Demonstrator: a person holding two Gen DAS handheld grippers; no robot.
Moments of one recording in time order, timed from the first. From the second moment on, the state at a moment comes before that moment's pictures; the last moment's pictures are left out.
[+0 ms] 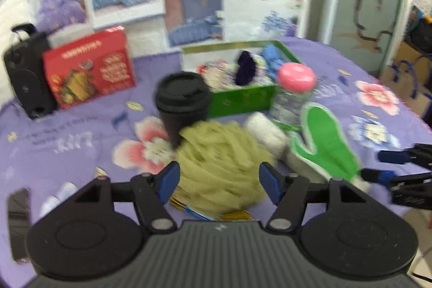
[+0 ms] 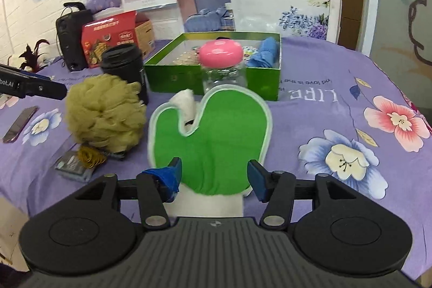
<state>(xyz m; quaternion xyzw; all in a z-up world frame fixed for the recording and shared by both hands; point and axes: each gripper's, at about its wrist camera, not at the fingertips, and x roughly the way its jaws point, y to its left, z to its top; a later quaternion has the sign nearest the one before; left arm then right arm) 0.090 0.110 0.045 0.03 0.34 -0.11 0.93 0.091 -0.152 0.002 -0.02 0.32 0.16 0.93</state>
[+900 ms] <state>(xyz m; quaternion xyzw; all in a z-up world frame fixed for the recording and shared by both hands) 0.139 0.001 -0.016 -0.06 0.47 -0.26 0.84 0.178 -0.204 0.003 0.11 0.31 0.11 0.94</state>
